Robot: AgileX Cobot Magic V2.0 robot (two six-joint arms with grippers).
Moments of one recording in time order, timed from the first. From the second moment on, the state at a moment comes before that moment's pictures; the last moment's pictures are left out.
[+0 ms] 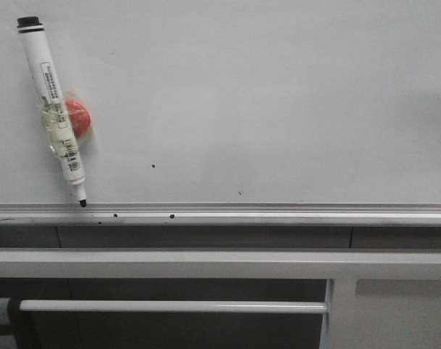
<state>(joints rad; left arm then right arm) -0.19 0.49 -0.40 -0.11 -0.01 -0.03 0.09 0.45 -0.43 0.30 0.52 0.03</state>
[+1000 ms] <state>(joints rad) -0.68 0.68 0.00 -0.26 -0.44 -0.10 0.09 0.45 -0.43 0.30 0.54 0.03</state>
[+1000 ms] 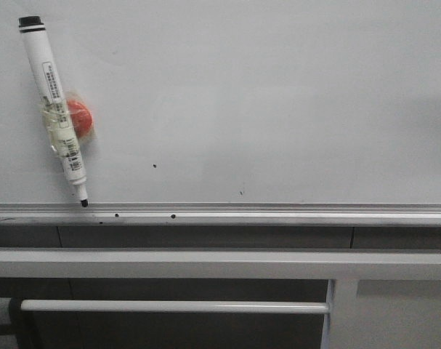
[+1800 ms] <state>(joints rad) -0.88 1.61 -0.04 -0.28 -1.13 -0.54 0.09 0.45 -0.43 0.30 0.53 0.03</state>
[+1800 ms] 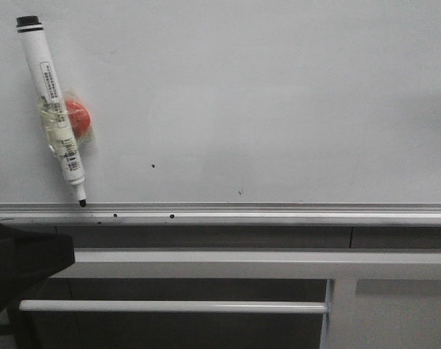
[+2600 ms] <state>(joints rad) -0.88 1.56 -0.15 -0.32 -1.14 -0.44 0.09 0.45 -0.43 0.30 0.53 0.03</state>
